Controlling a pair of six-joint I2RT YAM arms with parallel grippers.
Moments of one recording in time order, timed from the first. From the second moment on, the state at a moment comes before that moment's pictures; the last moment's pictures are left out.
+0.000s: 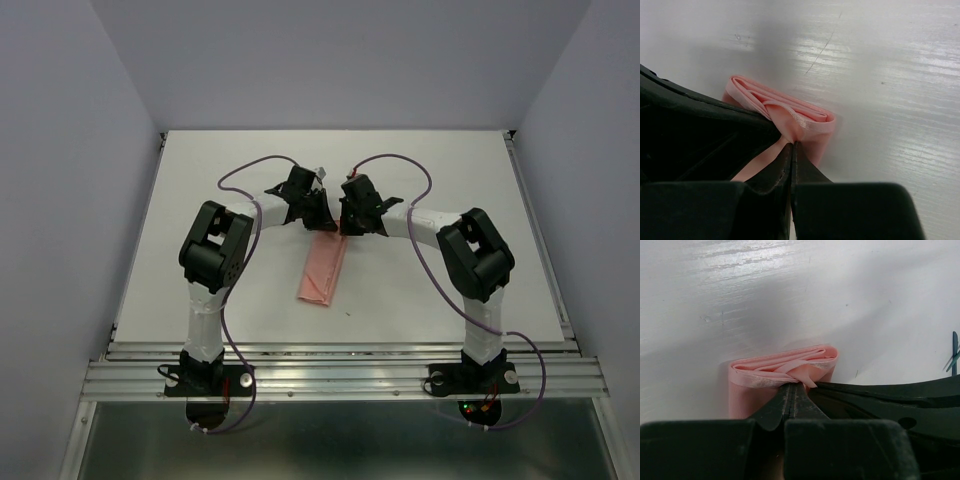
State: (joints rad) left arm -0.49 2.08 1.37 -0.15 0.35 -0.60; right arm 0.61 2.01 1.35 -0.21 0.08 0.55
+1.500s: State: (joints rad) left arm -0.50 1.91 1.37 -0.24 0.33 -0.62; right arm 0.62 2.02 1.37 -0.24 0.01 0.59
